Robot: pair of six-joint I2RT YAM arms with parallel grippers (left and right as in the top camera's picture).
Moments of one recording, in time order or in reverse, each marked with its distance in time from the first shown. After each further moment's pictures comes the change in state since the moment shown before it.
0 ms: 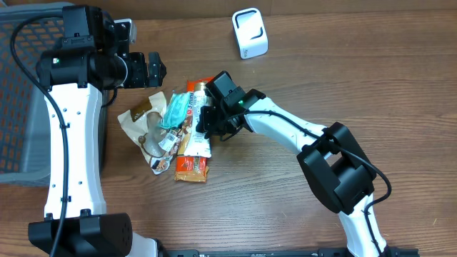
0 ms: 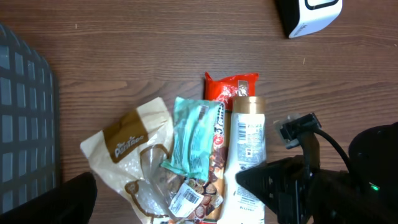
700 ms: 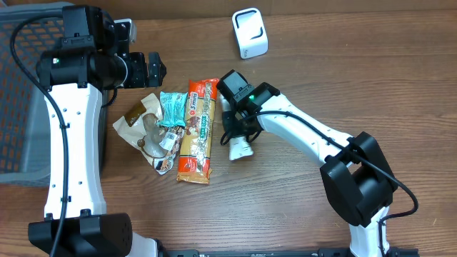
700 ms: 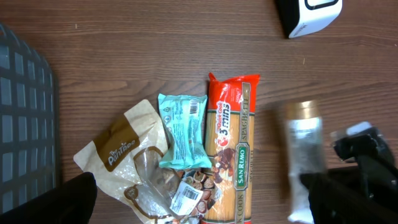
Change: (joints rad) left arm 0.000 0.000 0.000 0.000 0.000 0.000; right arm -0.015 -0.139 -0.015 -0.370 0.407 -0.256
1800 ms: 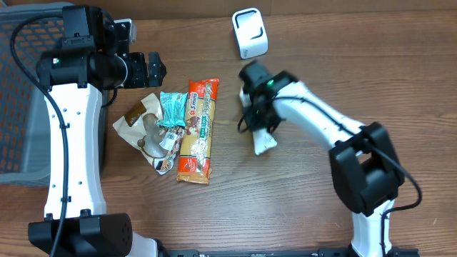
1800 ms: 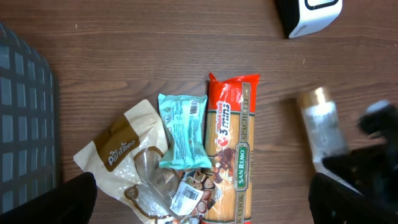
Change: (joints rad) left arm 0.000 0.000 0.000 0.000 0.000 0.000; right arm -0.161 0.026 0.039 -0.063 -0.137 -0.212
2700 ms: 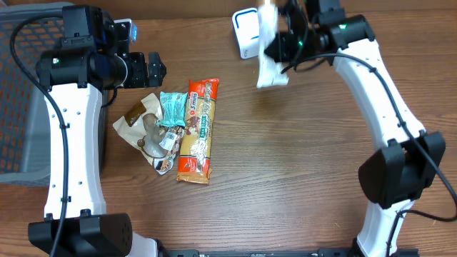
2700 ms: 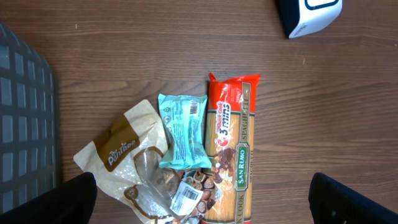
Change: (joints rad) left arm 0.000 0.000 0.000 0.000 0.000 0.000; right arm -0.230 -0.043 0.396 0.039 -0.166 -0.077
